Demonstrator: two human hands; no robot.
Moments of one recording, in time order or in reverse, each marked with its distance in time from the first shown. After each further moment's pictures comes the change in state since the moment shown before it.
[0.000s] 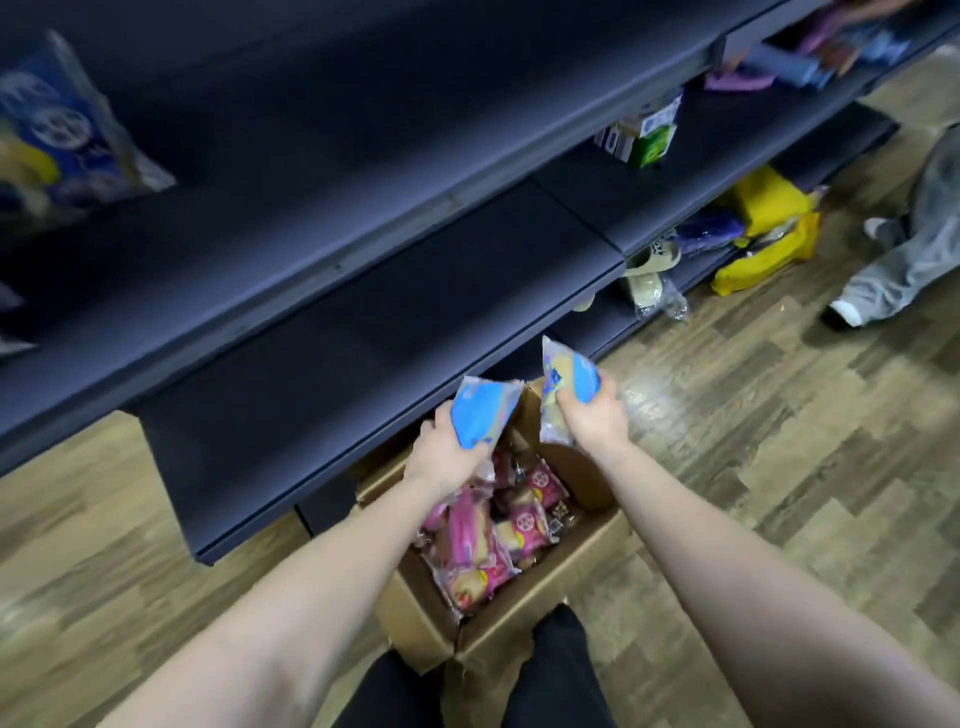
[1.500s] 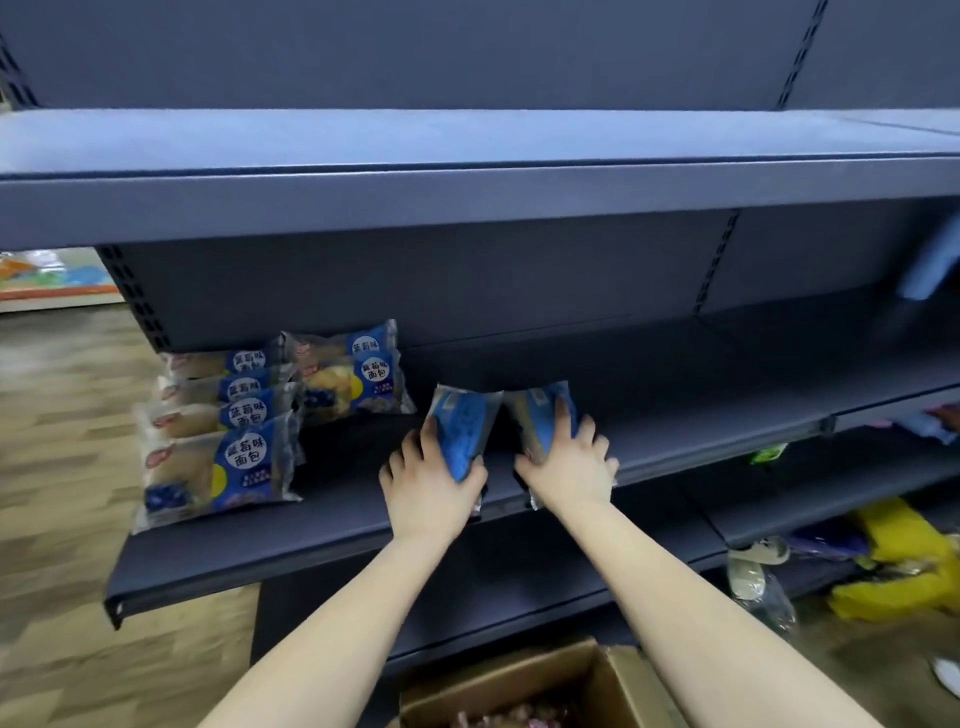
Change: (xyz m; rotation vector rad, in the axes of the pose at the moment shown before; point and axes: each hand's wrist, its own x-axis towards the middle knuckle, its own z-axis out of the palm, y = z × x) left_hand -0.020 0.053 -0.233 0.152 1.008 0.017; right_hand -0.063 -0.268 0.042 -0.679 0.162 -0.805
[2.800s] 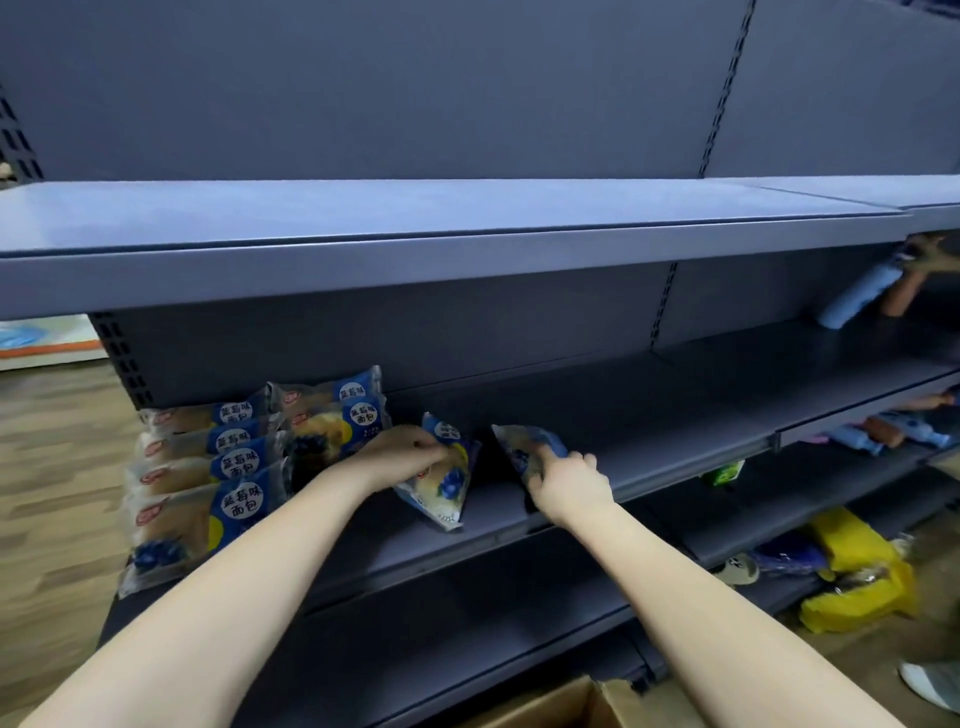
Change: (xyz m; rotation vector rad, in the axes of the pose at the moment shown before) left_hand 0.086 -0.010 -0.086 -0.316 -0.726 0.146; right_hand -0.004 0.001 -0.036 -0.093 -0.140 -0.056
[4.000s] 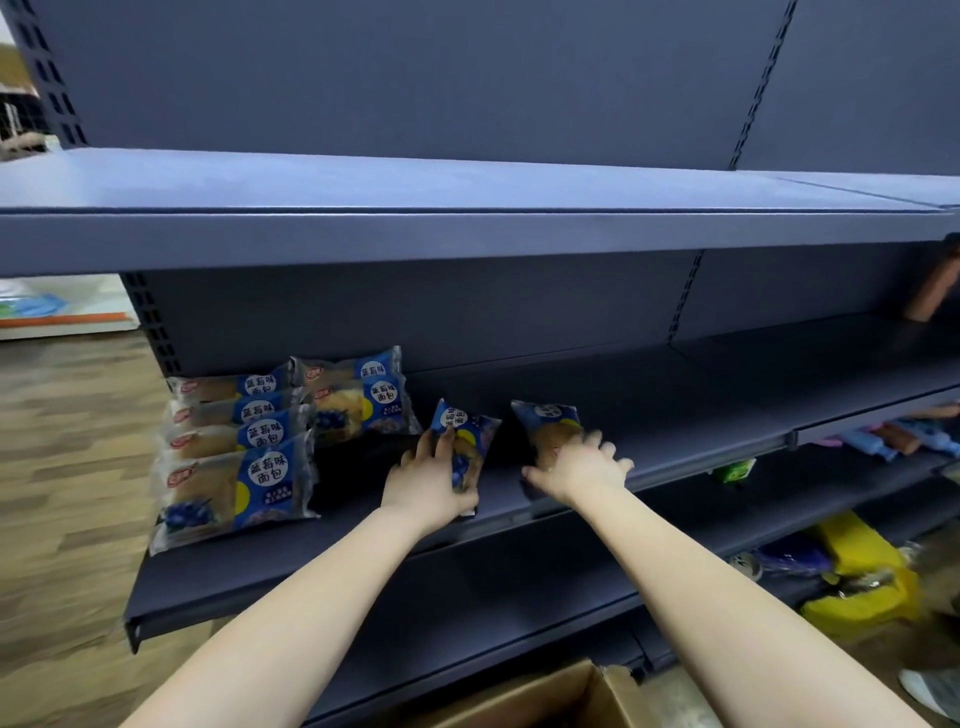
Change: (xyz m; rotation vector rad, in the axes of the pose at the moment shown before) left_hand -0.014 -0.028 0.066 0.454 0.234 -0.019; right_hand 0.003 -0.013 0.002 -0.098 -0.028 0.183
